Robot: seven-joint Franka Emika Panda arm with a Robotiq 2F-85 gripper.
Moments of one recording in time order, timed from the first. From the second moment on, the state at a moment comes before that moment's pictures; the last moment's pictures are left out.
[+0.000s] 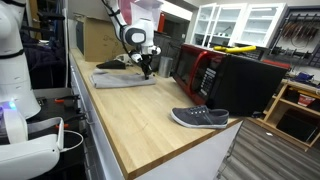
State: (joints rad) arm 0.04 0.29 0.00 -2.21 0.05 2.74 0.04
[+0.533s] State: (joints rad) arm 0.05 0.22 0.08 -2.22 0.16 2.63 0.05
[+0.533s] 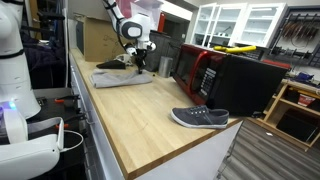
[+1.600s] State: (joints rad) arm 0.08 0.23 0.16 -2.18 0.33 2.57 -0.03
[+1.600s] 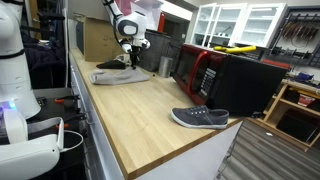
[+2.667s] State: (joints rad) arm -0.16 0.09 -0.05 -2.25 0.52 2.27 -0.51
